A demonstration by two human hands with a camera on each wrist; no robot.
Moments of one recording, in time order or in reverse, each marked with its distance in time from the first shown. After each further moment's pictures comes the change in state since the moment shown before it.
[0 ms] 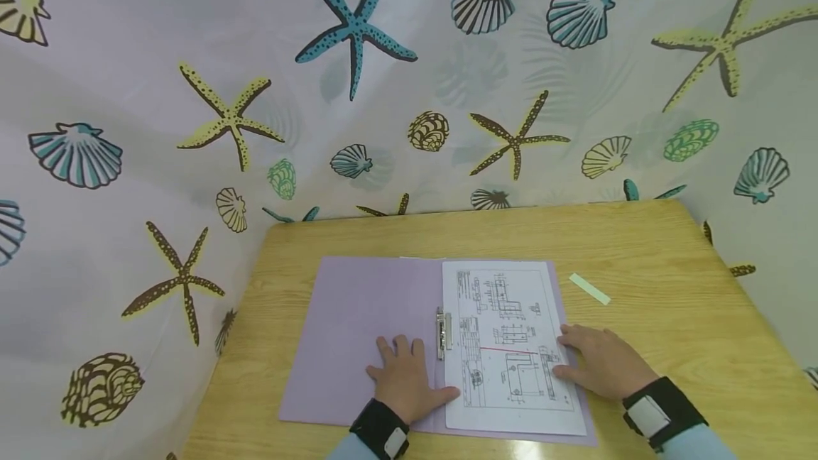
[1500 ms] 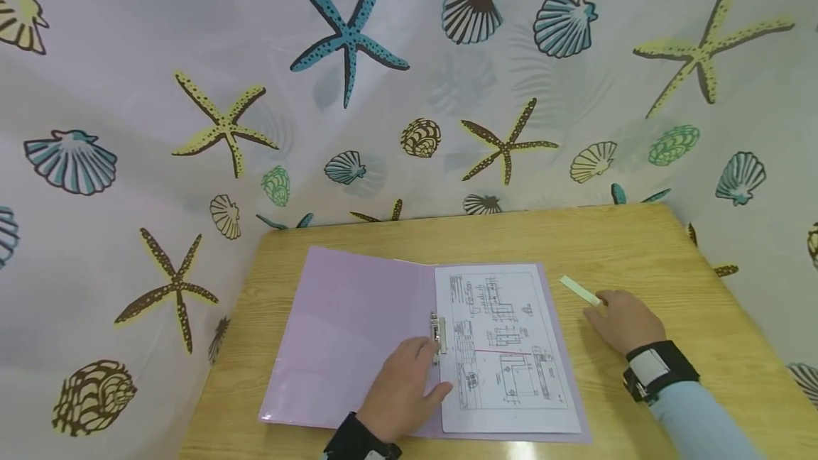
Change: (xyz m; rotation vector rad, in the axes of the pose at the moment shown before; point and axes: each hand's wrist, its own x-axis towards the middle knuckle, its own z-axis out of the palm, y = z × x) left_hand -0.019 0.001 -0.071 -0.261 0.127 0.428; right_hand 0.021 0.053 -0.032 0.066 0.244 0.291
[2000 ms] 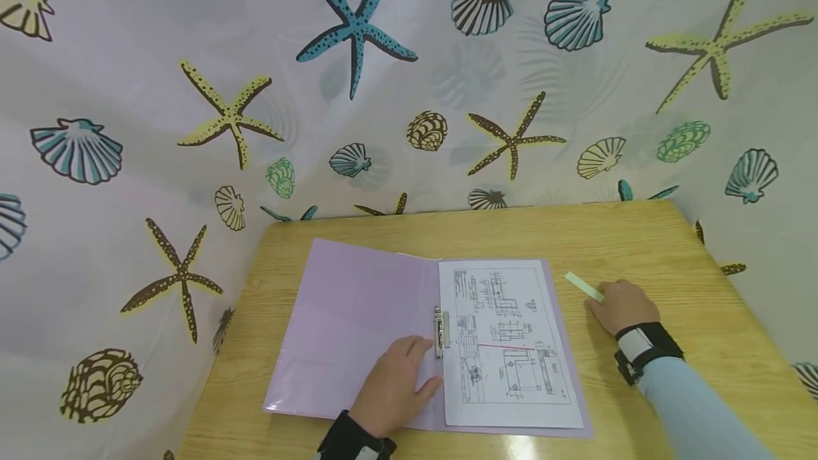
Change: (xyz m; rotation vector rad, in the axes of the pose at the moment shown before) left_hand -0.012 -0.011 -0.006 -0.033 -0.019 -0.035; right_hand 0.026 0.006 0.016 -0.101 -0.036 0.068
